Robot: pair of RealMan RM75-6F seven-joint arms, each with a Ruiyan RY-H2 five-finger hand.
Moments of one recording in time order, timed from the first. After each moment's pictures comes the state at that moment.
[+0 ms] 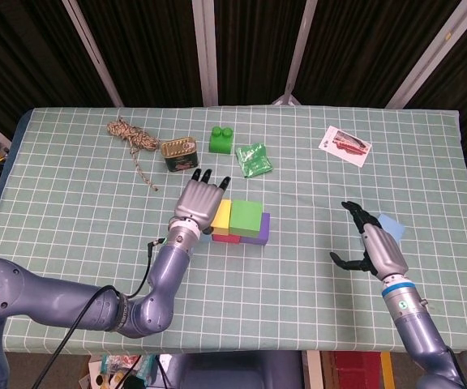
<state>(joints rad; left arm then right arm) -1.43 -1.50 -0.31 -1.75 0.00 1.21 1.04 0.48 -1.02 0.22 -2.13 -0.84 1.10 -0.05</state>
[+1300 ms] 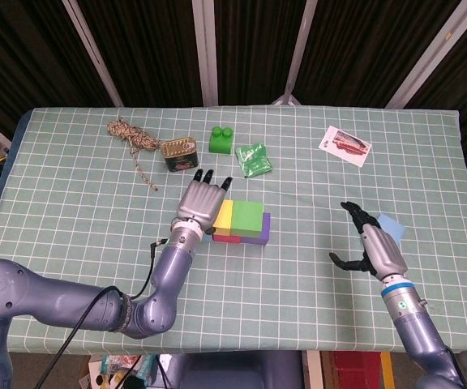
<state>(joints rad) -1.42 -1.53 -0.33 -1.74 0.01 1.22 1.06 0.49 -1.02 0.22 -2.12 -0.84 1.10 -0.05</state>
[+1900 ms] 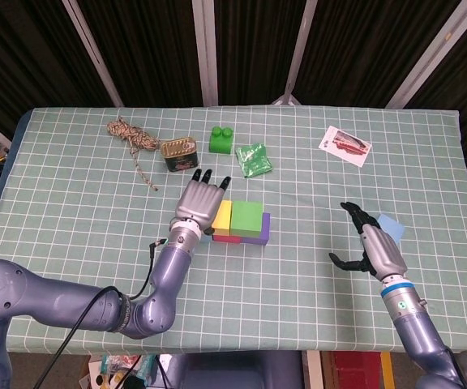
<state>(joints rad) -1.41 -1.53 -0.34 -1.74 0.01 1.23 1.06 0.49 -1.02 0.22 -2.13 -0.84 1.10 -0.05</state>
